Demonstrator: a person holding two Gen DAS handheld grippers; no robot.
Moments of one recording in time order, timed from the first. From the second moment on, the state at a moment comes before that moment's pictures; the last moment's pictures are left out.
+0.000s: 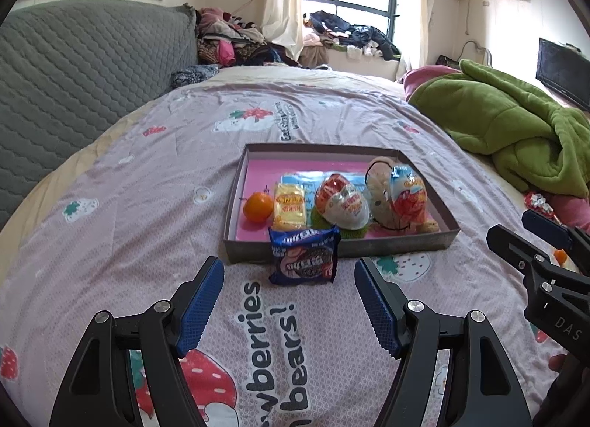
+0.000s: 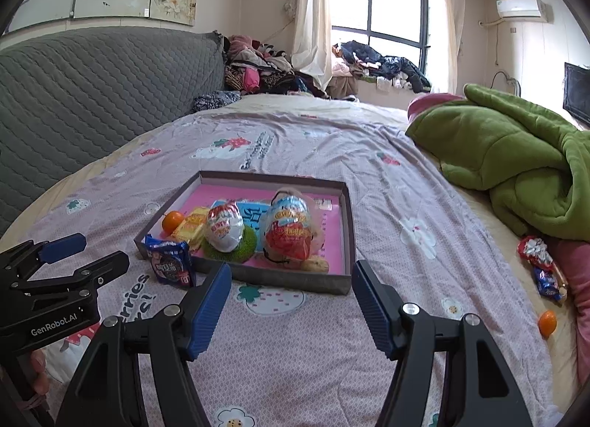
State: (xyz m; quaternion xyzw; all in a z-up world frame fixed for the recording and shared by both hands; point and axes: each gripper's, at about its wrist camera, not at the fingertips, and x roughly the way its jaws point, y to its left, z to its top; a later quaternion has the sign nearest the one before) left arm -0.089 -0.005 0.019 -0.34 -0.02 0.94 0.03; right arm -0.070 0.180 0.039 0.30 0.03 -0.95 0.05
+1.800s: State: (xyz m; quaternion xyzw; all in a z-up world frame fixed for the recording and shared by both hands) left arm -0.084 -0.014 -0.041 -0.37 -0.02 0.93 0.03; right arm -0.064 0.185 -0.027 0.33 0.01 -0.94 0.04
